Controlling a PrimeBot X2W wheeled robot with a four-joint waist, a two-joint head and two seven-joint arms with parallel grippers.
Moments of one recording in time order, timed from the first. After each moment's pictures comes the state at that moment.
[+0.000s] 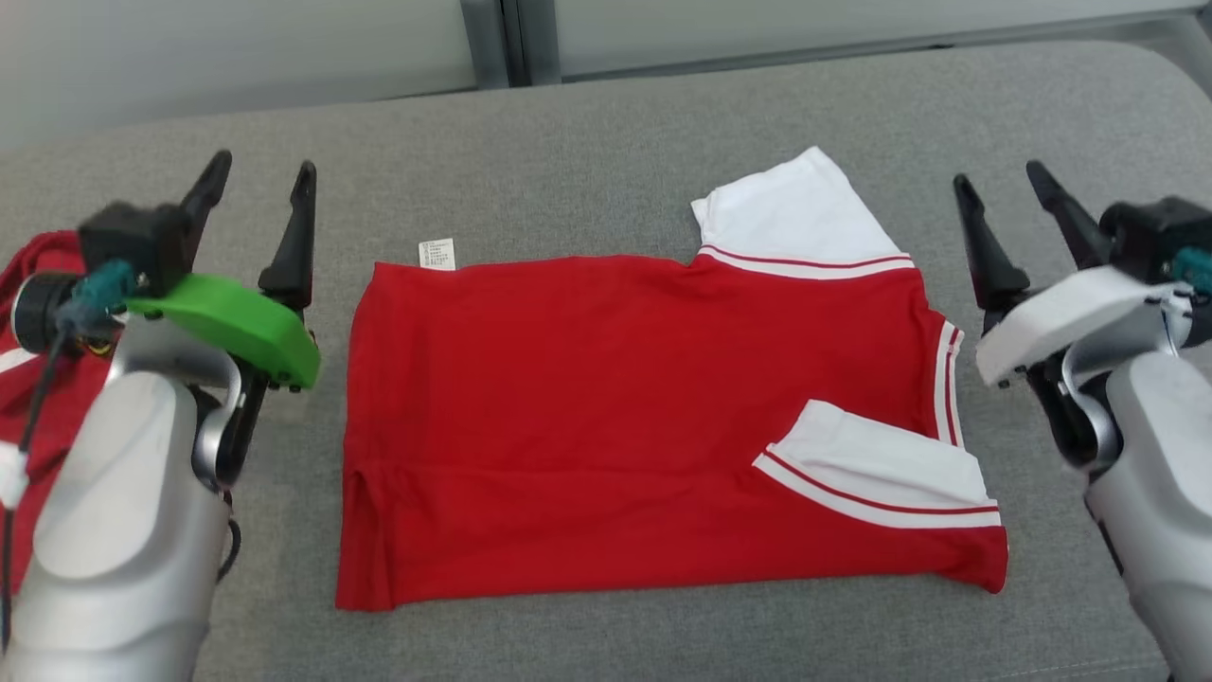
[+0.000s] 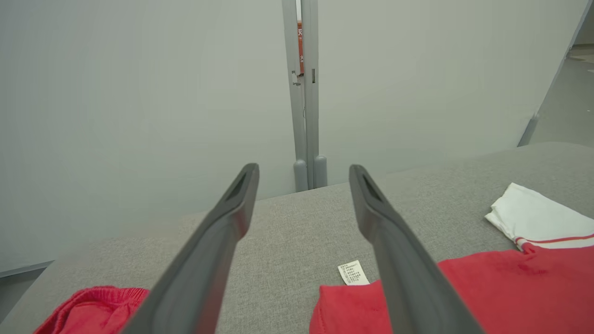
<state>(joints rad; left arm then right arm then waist) -0.60 0.28 -0.22 0.44 -0.35 -0.13 -0.09 -0.53 -0.33 0.19 0.43 0.40 0.13 -0.15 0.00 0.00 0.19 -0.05</state>
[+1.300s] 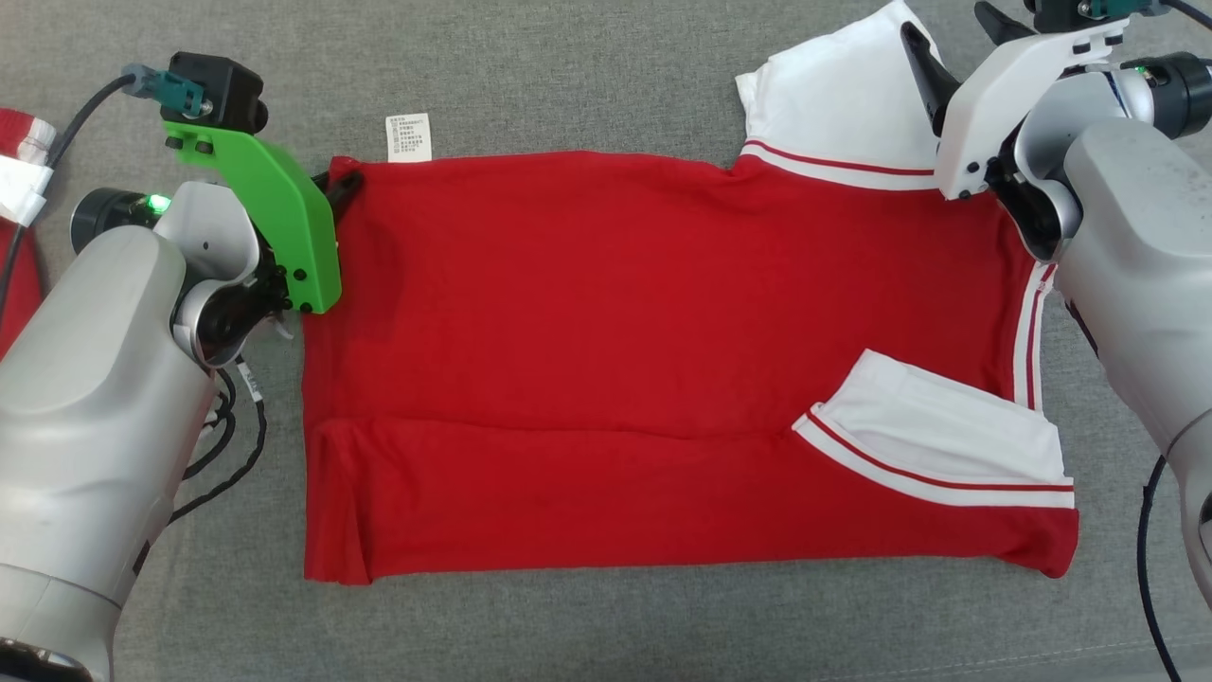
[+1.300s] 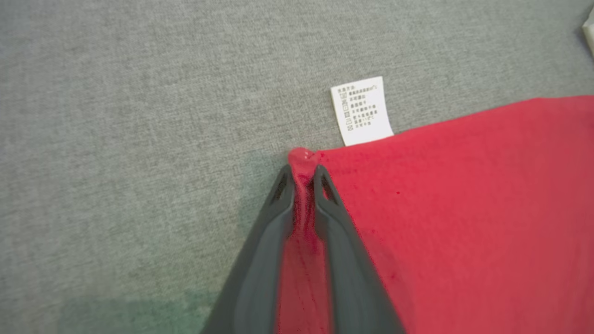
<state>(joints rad) -0.98 0.39 -0.68 0.70 -0.89 -0.13 0.45 -1.18 -0.30 0.66 1.07 0.65 0.13 -0.04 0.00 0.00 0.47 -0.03</state>
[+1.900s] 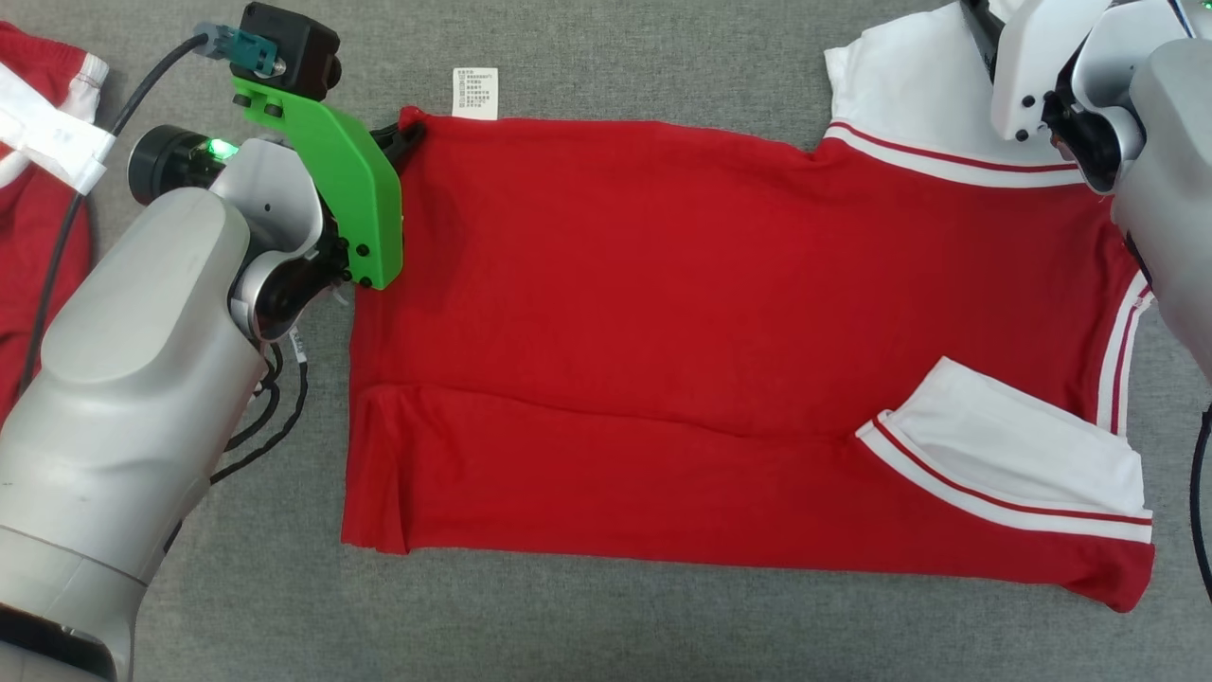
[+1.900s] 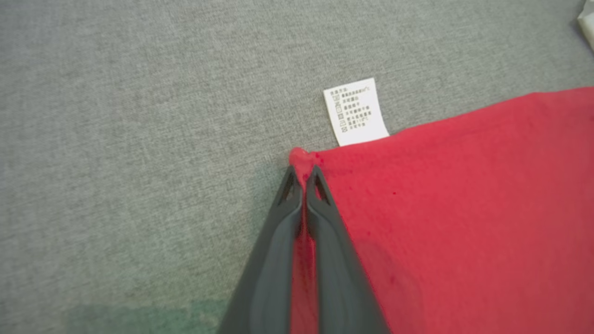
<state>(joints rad) -1.05 0.36 -0.79 0.63 -0.89 -0.13 0.39 -1.33 -0.33 0.77 1.20 0.73 0.13 0.11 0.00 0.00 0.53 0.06</state>
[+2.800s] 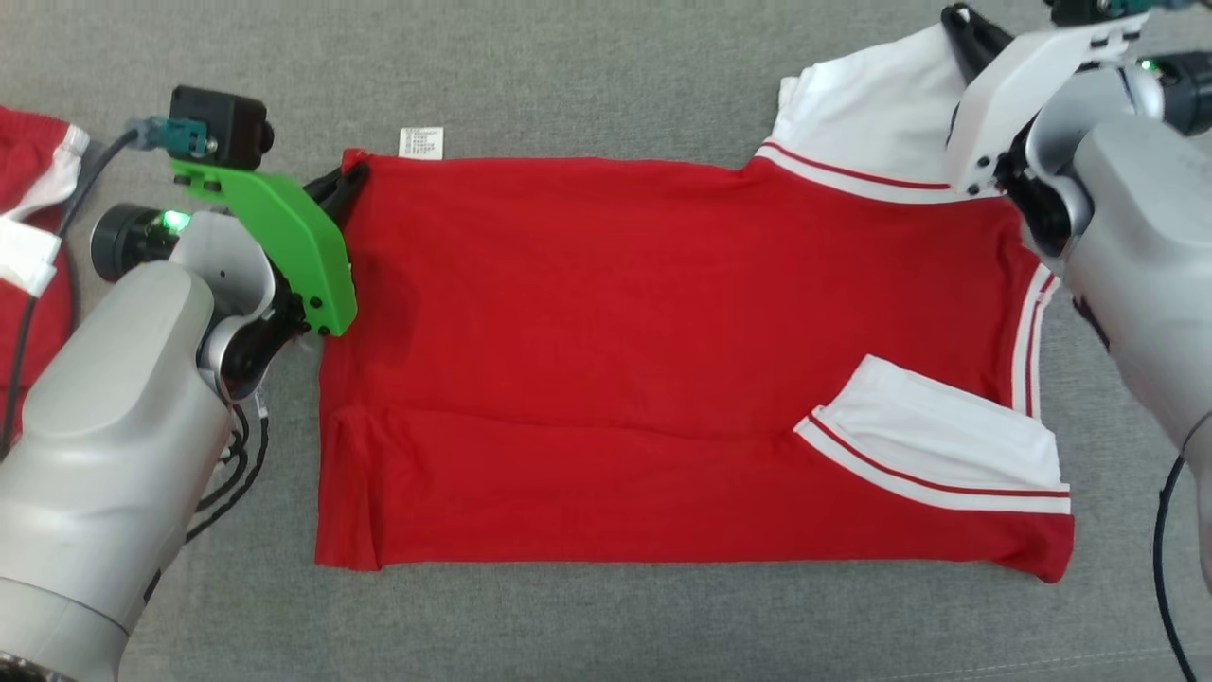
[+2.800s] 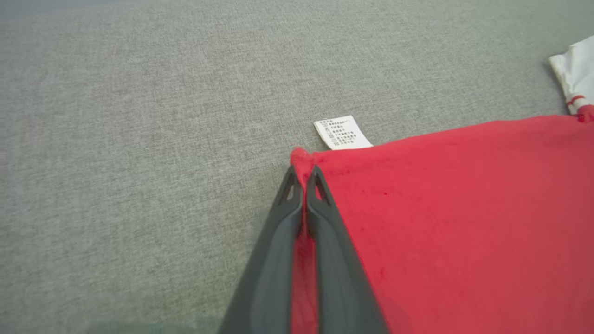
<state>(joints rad) -0.96 0.39 -0.77 0.71 -0.92 -0.13 0.20 -1.22 -0.33 0.81 1.11 0.83 0.13 -0.09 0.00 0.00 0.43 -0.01</state>
